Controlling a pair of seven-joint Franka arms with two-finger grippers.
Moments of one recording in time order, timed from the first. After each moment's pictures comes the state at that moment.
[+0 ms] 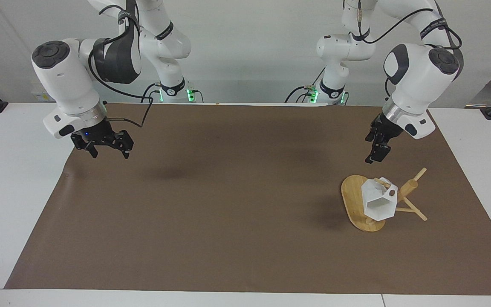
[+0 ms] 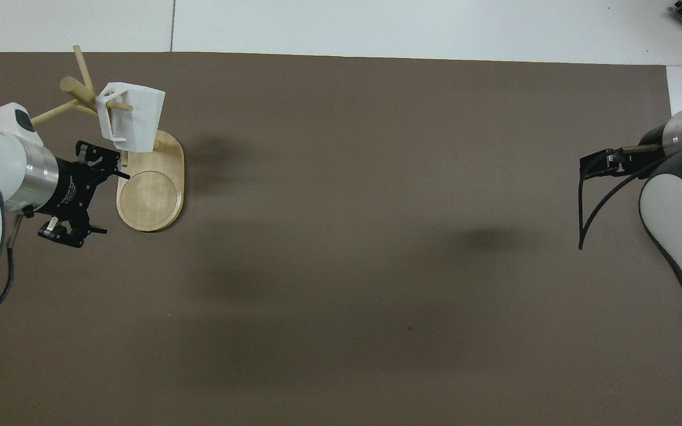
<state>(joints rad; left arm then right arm) -0.10 -0.03 -0.02 -1.92 -0.12 1.91 -1.15 -0.18 0.12 0.14 -1.71 -0.06 1.86 -0.03</state>
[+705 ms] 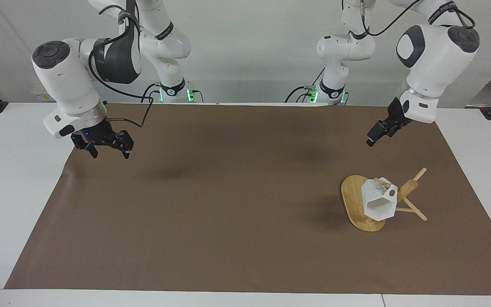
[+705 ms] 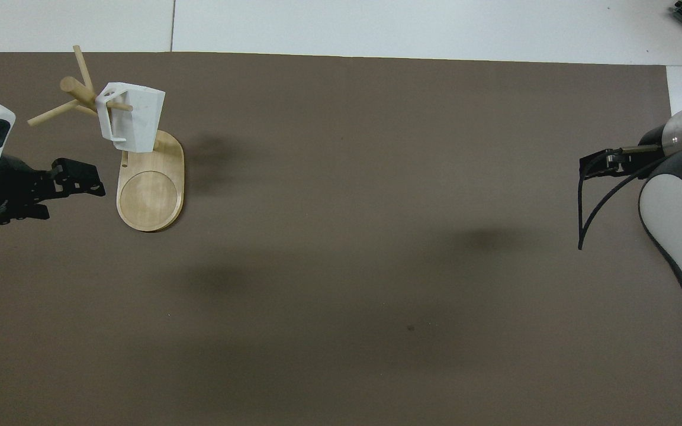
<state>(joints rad) -0.05 -0.07 -0.01 -1.83 -0.11 1.80 -0.28 -0.18 0.12 0.14 -1.71 -0.06 1.86 -0.03</state>
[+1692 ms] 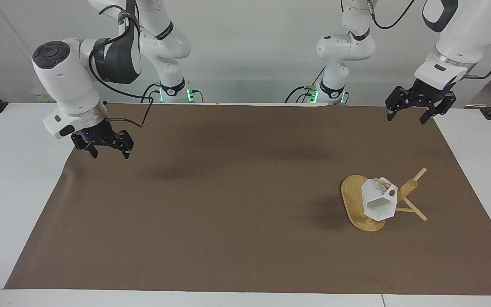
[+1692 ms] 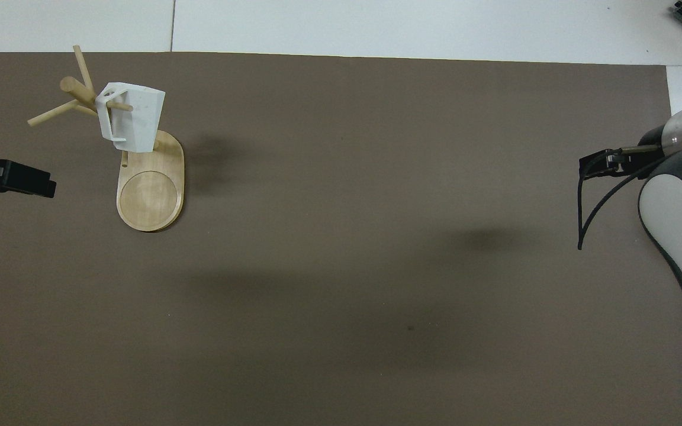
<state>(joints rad) -0.04 -0.01 -0.02 -1.56 -0.03 1.57 0.11 -0.18 0.12 0.14 -1.71 -0.06 1.86 -0.03</state>
